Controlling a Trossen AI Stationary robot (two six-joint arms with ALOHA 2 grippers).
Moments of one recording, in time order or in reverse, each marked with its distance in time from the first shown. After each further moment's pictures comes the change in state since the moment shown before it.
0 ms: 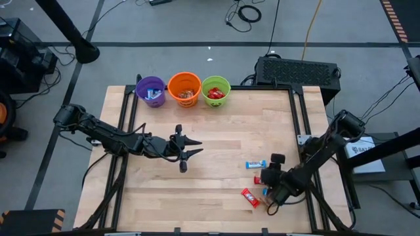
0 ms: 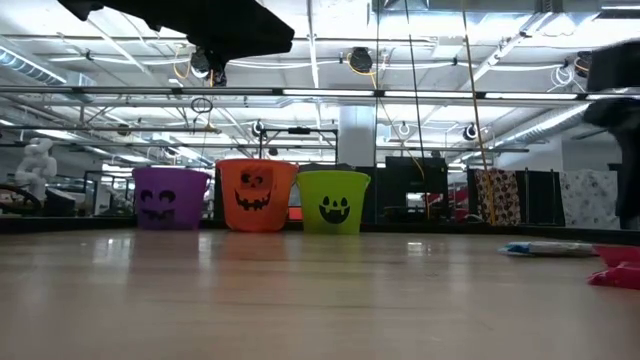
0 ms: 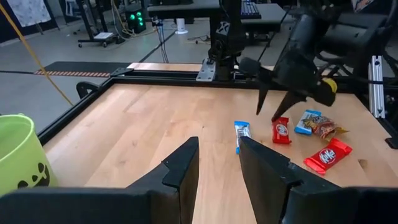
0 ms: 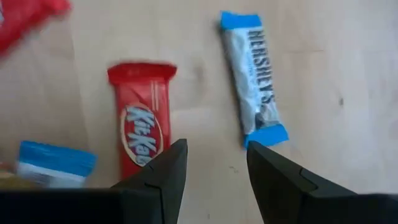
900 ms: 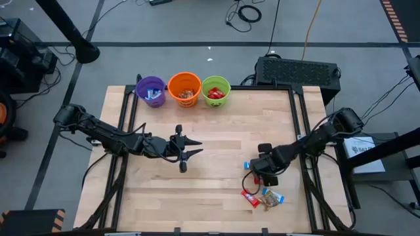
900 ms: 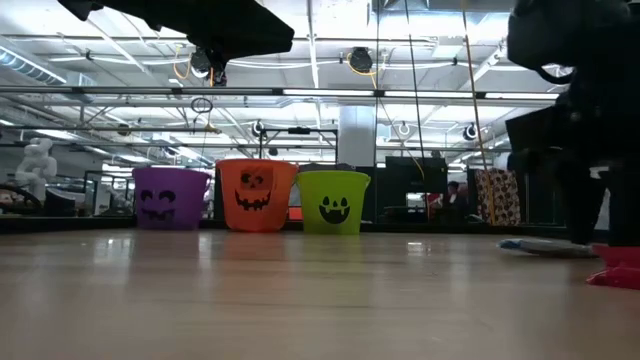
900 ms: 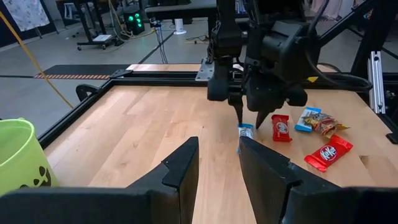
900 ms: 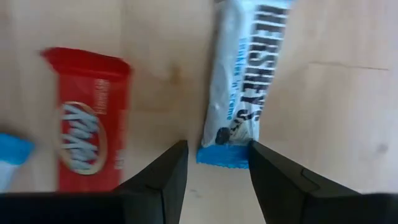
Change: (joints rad) left arm 0.000 0.000 0.000 -0.001 0.006 0.024; right arm -0.398 -0.024 -0.058 0.123 -0.362 -0.623
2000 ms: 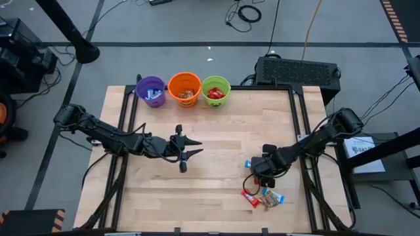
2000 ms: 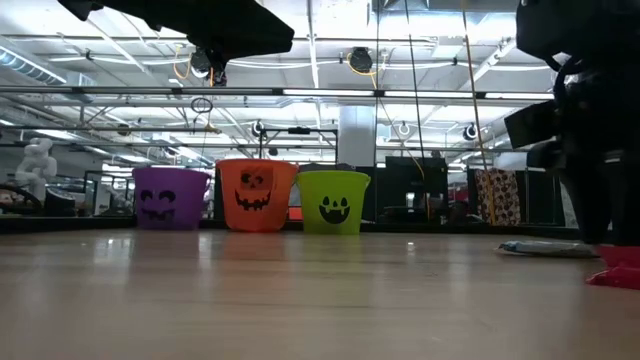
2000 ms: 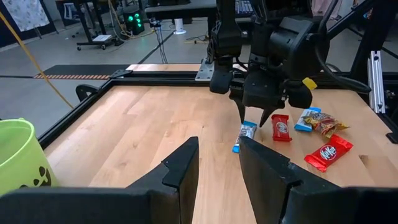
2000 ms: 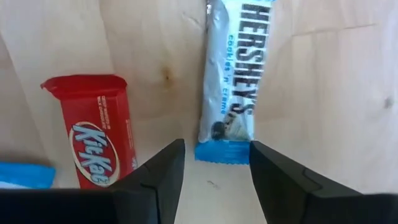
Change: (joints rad) left arm 0.000 0.000 0.000 -0.001 0.001 0.001; right arm 0.029 0.008 0.032 -0.046 0.005 0.271
